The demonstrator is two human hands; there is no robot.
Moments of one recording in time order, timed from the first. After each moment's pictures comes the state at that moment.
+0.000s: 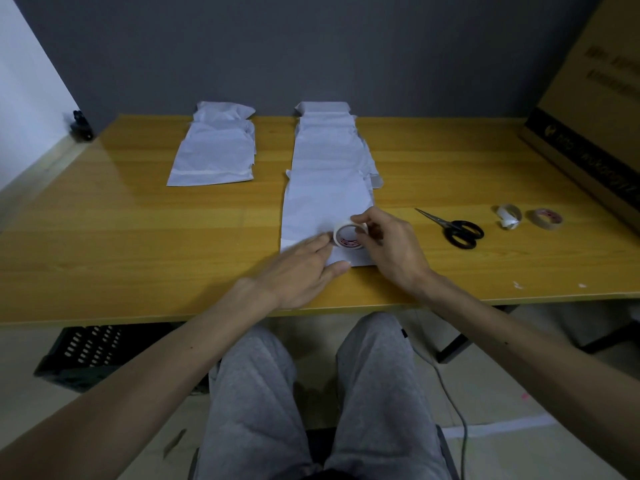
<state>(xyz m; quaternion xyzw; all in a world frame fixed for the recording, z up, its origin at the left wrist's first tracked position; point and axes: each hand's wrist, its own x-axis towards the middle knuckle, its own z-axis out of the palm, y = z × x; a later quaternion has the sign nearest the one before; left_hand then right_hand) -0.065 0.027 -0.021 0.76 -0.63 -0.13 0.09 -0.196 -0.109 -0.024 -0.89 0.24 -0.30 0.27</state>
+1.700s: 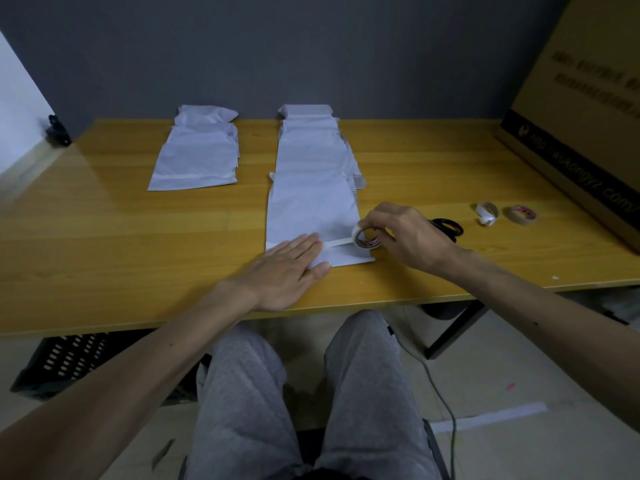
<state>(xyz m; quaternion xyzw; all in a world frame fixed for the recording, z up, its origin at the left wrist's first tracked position) -0.057 0.028 -0.029 0.75 -0.64 -0.17 0.03 -0.233 -0.152 0.002 -0.98 0.13 -0.15 0.08</state>
